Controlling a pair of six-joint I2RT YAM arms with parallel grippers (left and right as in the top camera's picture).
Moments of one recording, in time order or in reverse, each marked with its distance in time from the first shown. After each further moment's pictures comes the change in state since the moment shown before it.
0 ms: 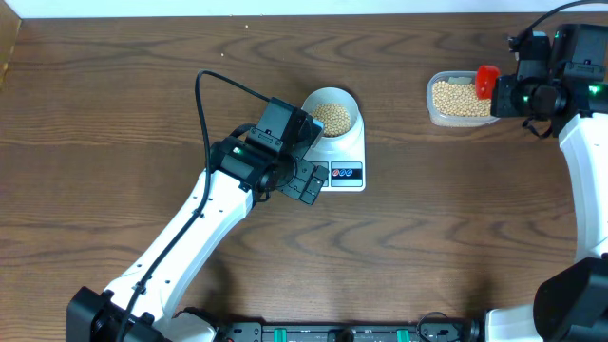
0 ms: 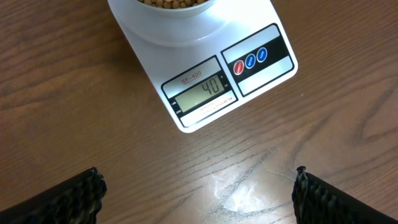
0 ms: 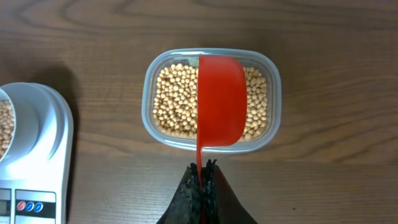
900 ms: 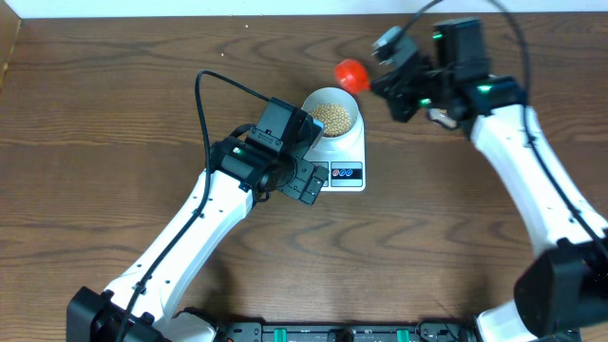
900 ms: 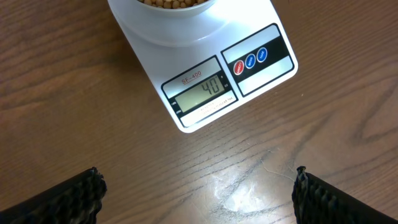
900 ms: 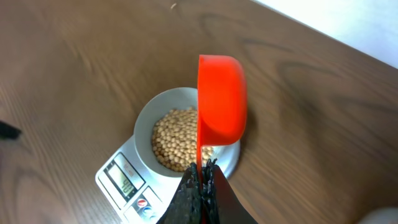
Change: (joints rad) left arm 0.000 0.000 0.000 0.000 0.000 0.000; right arm 0.357 0.064 0.000 0.218 -0.330 -0.206
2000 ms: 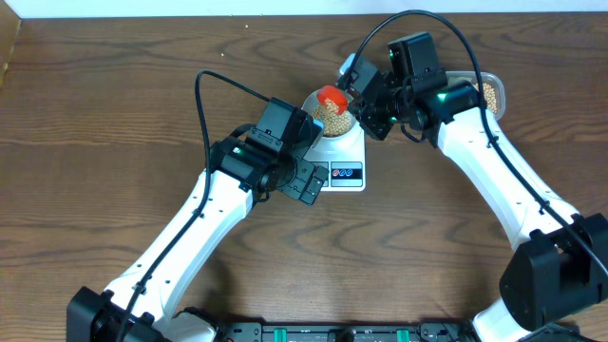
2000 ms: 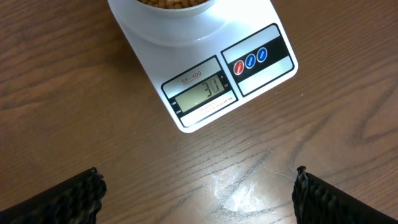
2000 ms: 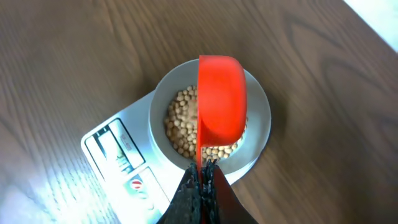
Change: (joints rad) left arm 0.000 0.000 0.000 0.000 0.000 0.000; right arm 0.169 0.066 0.000 -0.051 0.165 -0.206
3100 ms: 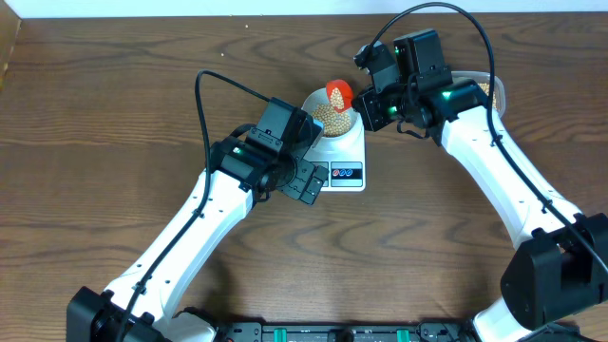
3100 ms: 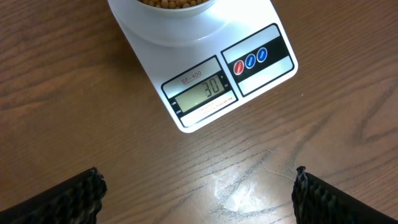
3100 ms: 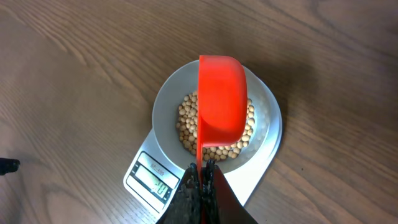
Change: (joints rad) left arm 0.000 0.000 0.000 0.000 0.000 0.000; right arm -0.022 0.000 0.000 0.023 0.000 0.484
